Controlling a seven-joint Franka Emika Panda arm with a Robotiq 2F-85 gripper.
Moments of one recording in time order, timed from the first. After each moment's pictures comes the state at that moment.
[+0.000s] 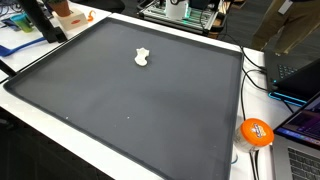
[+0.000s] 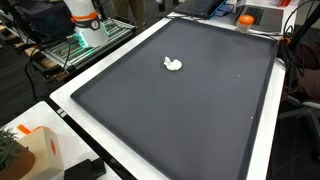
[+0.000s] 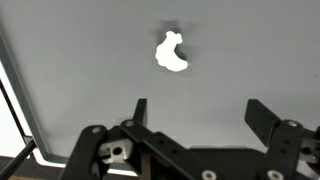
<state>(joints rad) -0.68 0.42 1.14 -1.84 2.51 4.21 -2.52</state>
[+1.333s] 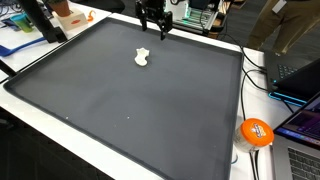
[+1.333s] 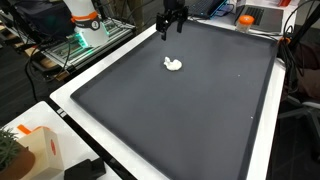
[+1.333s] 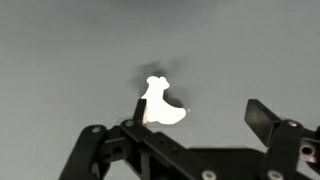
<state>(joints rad) -0.44 0.69 0.90 -1.72 2.51 4.22 -2.27</state>
